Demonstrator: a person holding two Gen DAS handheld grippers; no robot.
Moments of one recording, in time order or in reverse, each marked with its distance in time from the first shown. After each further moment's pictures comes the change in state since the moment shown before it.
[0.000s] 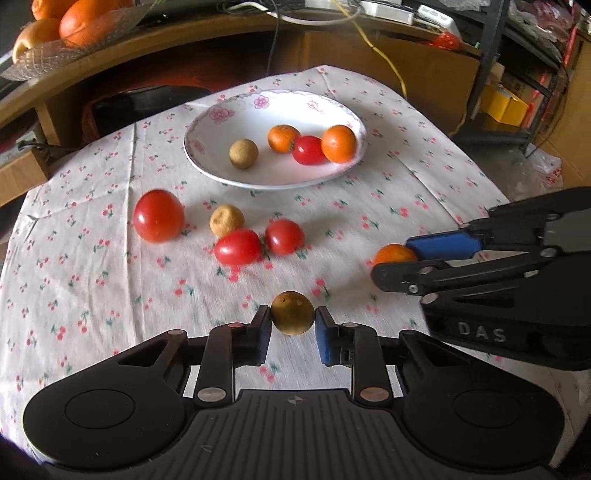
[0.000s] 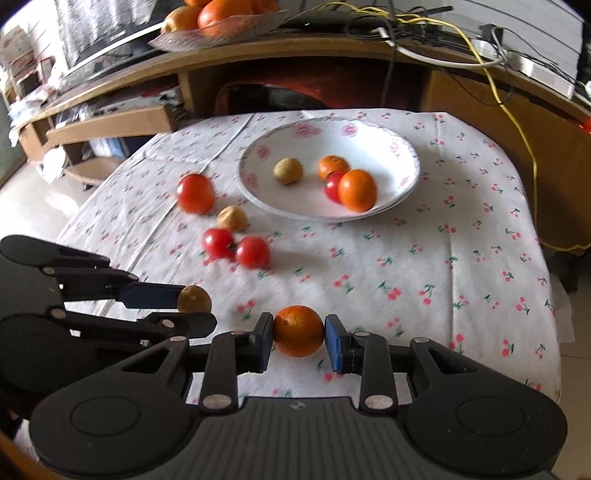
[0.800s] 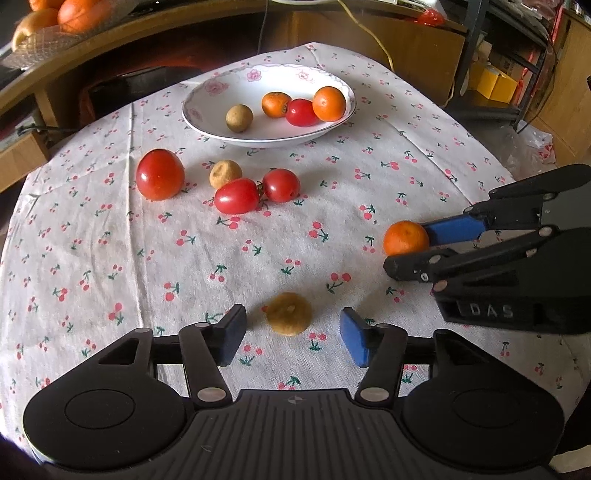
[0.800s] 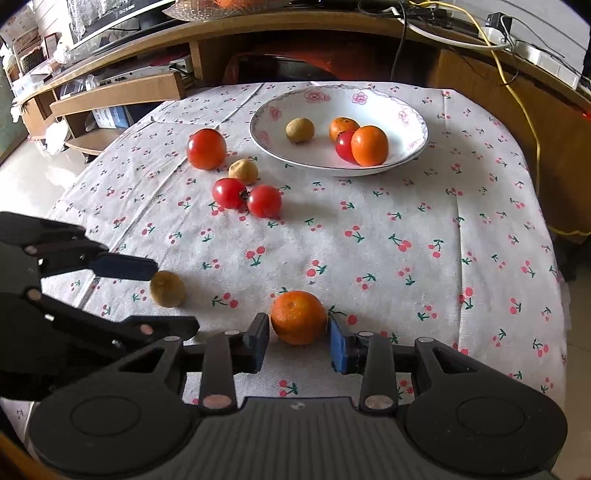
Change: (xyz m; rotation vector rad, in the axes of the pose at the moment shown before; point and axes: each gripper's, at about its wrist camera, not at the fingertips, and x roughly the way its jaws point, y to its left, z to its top) left arm -0.005 0.001 -0.026 0.032 0.037 -0.006; right arm 0.001 0.005 -0.024 -0.024 0.056 -0.006
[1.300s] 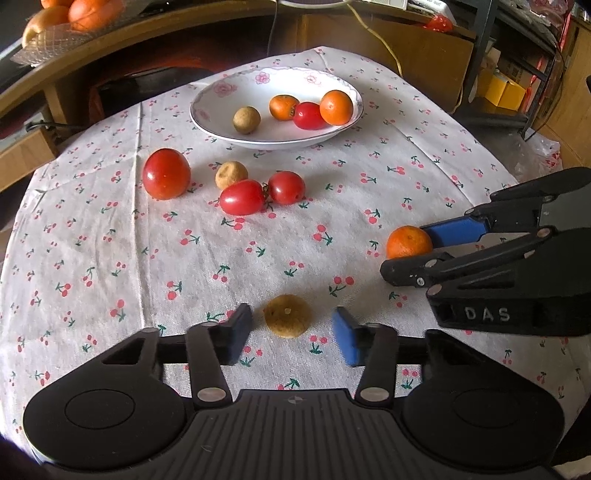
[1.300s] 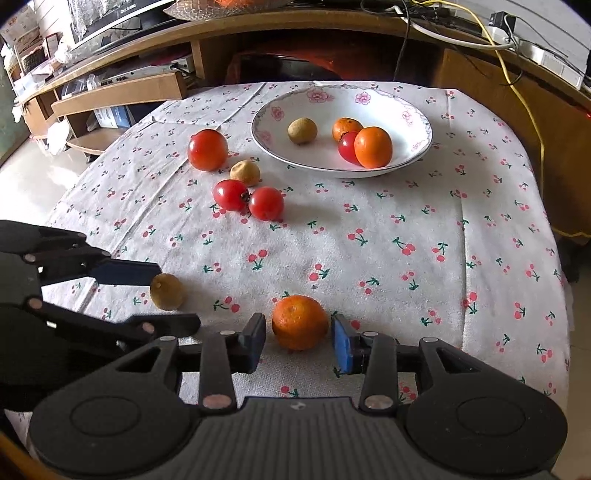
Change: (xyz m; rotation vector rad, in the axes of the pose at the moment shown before) left arm 0.000 0.000 0.001 -0.024 -0.014 0.017; right arm 0.003 0.002 0.003 -0.007 0.003 0.002
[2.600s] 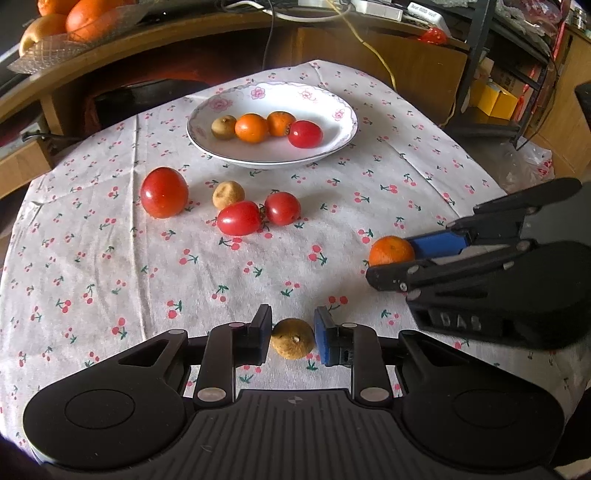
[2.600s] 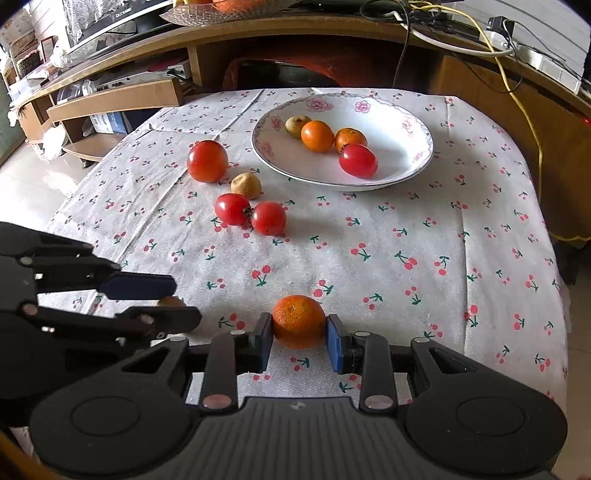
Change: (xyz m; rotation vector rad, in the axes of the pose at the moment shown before) left arm -0.006 0.001 0.006 0.008 -0.028 -0.024; right arm 0.000 0.003 0.009 0.016 -0.007 -0.010
